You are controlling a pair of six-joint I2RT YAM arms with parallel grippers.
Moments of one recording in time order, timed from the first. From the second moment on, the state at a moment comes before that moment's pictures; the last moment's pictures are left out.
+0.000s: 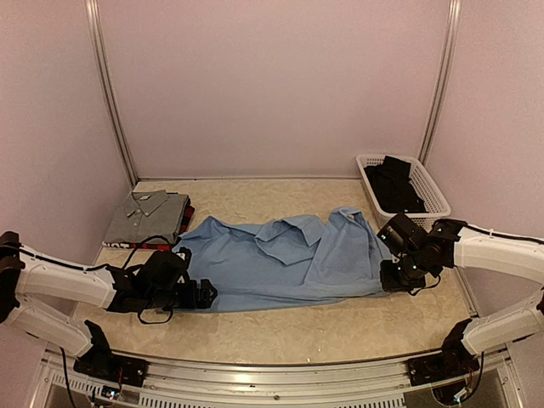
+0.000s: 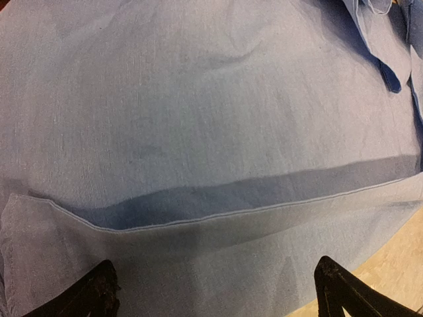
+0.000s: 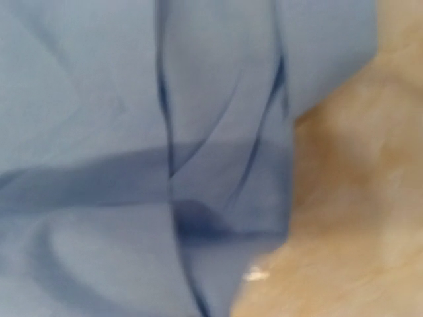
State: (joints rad) left arm -0.84 1.28 0.39 0.03 -0.20 -0.73; right arm 0.69 1.20 0.76 -0.82 0.22 0.72
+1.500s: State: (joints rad) left arm -0.85 1.29 0.48 -0.21 -0.19 -0.67; right arm 0.35 1.68 0.96 -0.20 -0.29 0.18
